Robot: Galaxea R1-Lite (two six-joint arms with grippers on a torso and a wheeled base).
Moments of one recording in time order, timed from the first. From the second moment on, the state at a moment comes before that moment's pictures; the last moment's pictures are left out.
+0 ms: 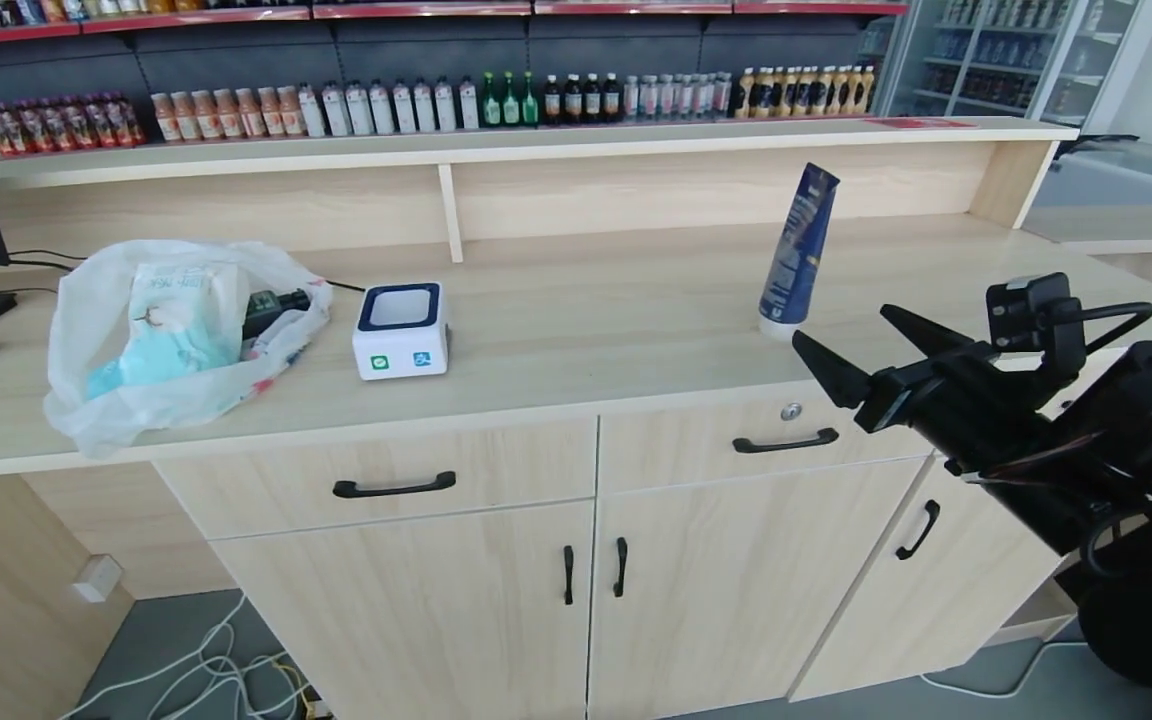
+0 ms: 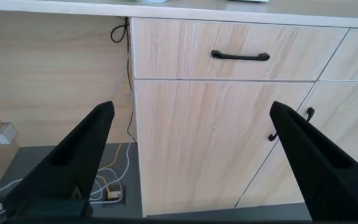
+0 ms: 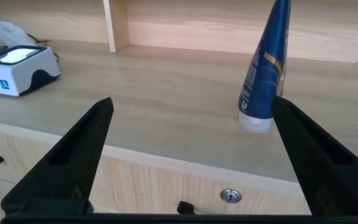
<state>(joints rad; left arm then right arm) 0.00 0.00 0.00 0.00 0.00 -0.01 0.26 1.83 -0.53 -1.57 0.15 -0.03</state>
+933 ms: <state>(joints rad) 0.00 0.00 0.00 0.00 0.00 -0.01 0.28 1.80 -0.48 -1.57 0.15 -0.03</state>
